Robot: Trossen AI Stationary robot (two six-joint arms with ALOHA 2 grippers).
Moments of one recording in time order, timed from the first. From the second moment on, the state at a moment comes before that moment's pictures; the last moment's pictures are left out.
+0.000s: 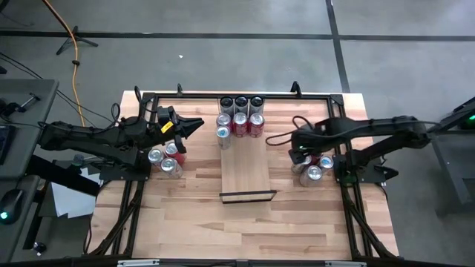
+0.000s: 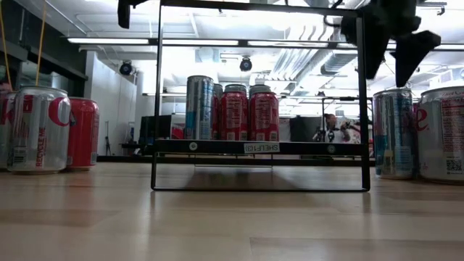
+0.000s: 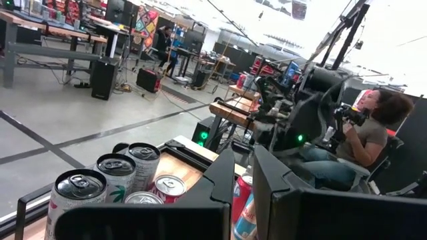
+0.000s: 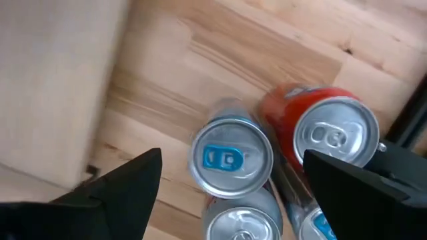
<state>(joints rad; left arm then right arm) -0.05 0.77 0.63 0.24 -0.44 -0.31 0.02 1.24 1.13 -1.32 0.10 1.15</state>
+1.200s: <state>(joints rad) -0.05 0.77 0.63 0.24 -0.44 -0.31 0.02 1.45 1.14 -1.32 0.05 1.05</state>
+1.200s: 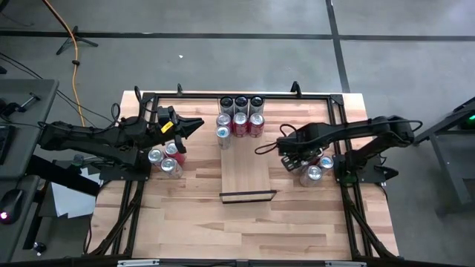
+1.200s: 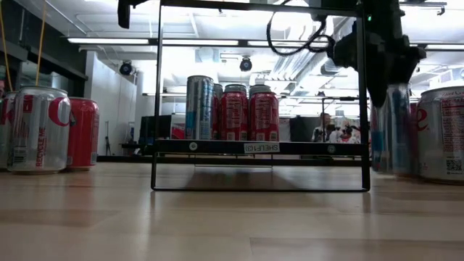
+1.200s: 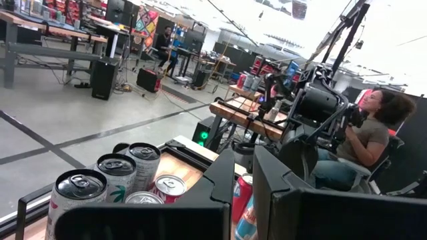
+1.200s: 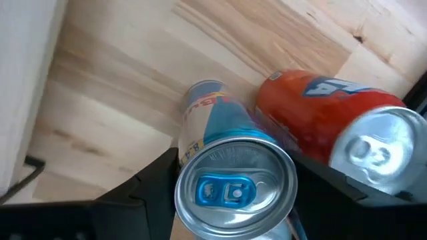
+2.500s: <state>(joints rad) -0.05 0.77 0.63 0.26 -0.46 -0.29 0.00 2.10 2.11 -1.55 0.10 0.42</state>
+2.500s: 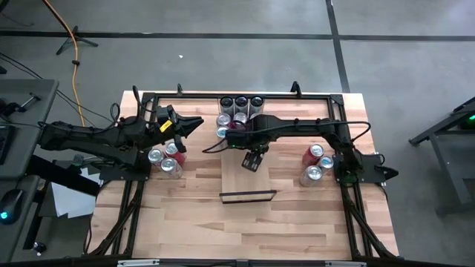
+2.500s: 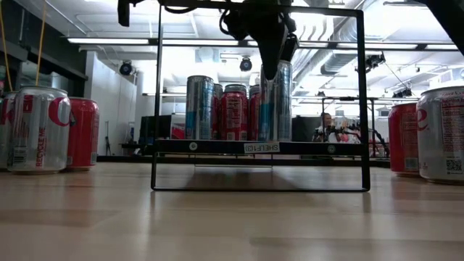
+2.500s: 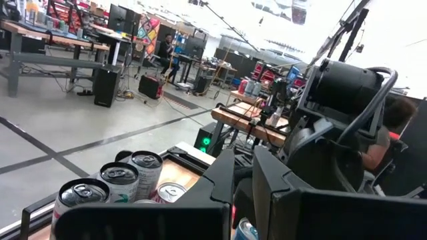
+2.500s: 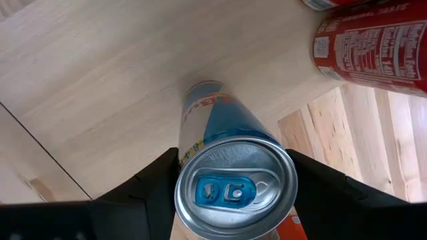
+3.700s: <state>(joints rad) -0.05 0.77 0.63 0.26 -0.46 -0.28 0.00 2.10 2.10 -1.51 0.10 0.38</state>
